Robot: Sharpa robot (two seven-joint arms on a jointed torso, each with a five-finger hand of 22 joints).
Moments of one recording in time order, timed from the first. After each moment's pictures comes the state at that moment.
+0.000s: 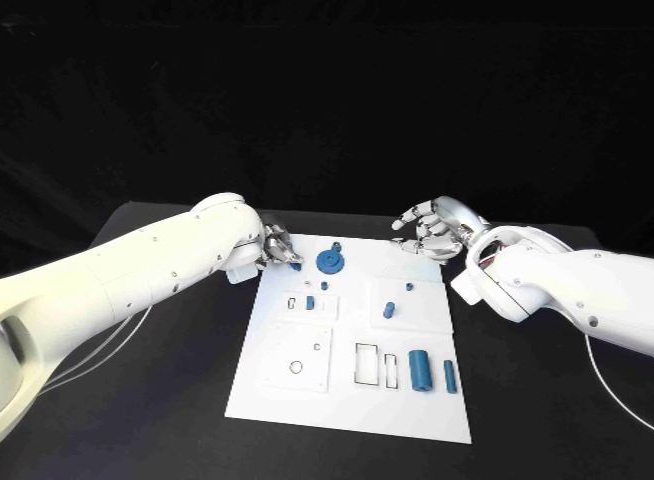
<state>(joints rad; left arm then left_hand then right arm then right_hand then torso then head) 1.28 -0.45 0.01 0.97 -1.06 0.19 -0.46 1.34 -0.11 0.55 0.27 0.20 0.83 0.08 0.67 0.74 1.20 0.00 1.21 0.93 1.47 -0.05 1.51 1.31 0.12 1.23 0.06 1.33 1.02 1.33 -0.83 -0.18 1.50 -0.85 -0.51 -0.04 1.35 -0.21 0.39 0.21 0.21 0.80 0.17 0.30 0.36 1.24 0.08 1.24 1.15 1.47 0.01 1.42 1.28 0.10 1.32 0.11 1.01 1.23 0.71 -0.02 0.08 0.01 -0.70</state>
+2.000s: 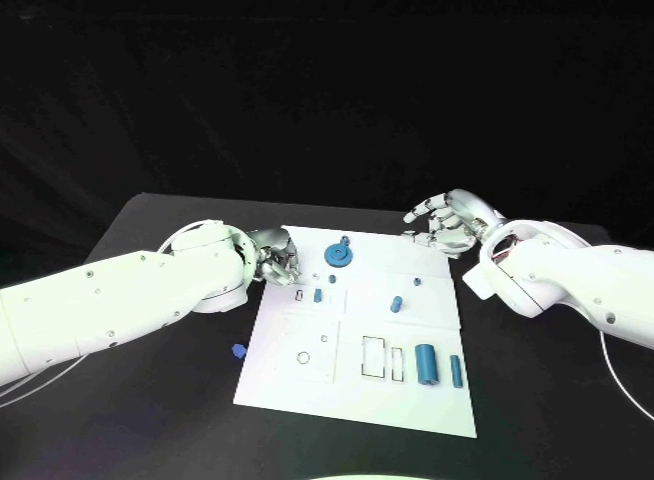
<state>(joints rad) 1.23 -0.73 -0.03 1.45 -1.29 -0.02 -0.41 1.30 -0.18 0.73 0.19 0.20 0.84 0.07 0.71 0.83 1.26 -0.01 1.23 0.97 1.47 -0.06 1.51 1.31 0.12 1.26 0.05 1.35 1.06 1.33 -0.85 -0.18 1.51 -0.85 -0.51 -0.04 1.35 -0.21 0.39 0.21 0.21 0.80 0.17 0.31 0.36 1.24 0.08 1.24 1.15 1.47 0.01 1.42 1.28 0.10 1.32 0.11 1.01 1.23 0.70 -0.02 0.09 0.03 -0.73</state>
